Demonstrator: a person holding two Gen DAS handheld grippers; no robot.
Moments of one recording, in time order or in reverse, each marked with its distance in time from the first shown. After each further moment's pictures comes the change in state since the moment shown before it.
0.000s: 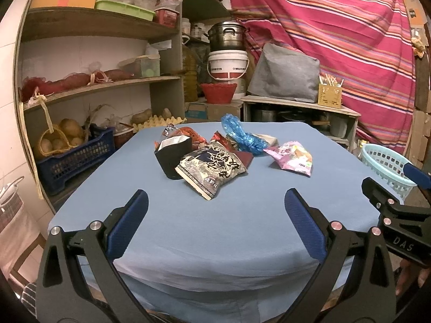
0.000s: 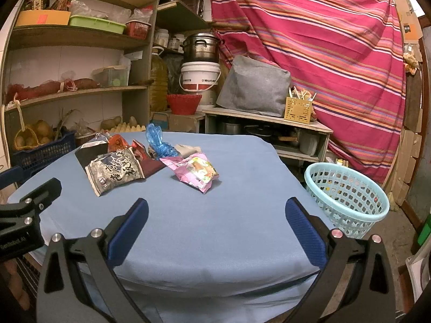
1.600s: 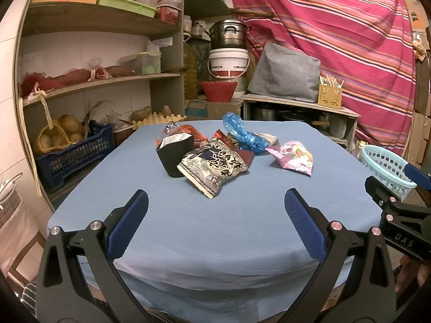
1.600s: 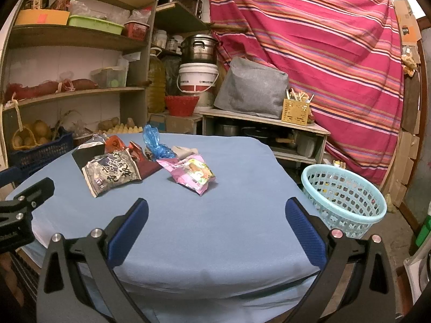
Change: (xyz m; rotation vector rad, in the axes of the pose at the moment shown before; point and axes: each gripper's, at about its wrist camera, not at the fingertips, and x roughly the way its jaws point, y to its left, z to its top) left arm -0.004 -0.012 0.008 -0.005 0.012 -0.010; right arm 0.001 -0.003 0.000 -0.003 -0.011 -0.009
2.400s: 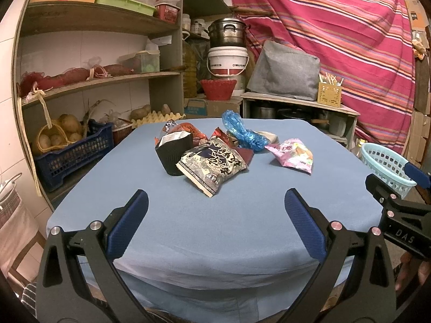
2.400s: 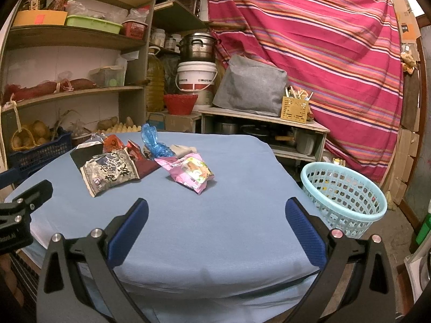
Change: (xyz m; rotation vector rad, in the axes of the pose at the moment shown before) left arm 0.000 0.001 0.001 -0.004 0.003 -0.001; right arm 0.002 0.000 0.000 -0.001 0.002 -0.003
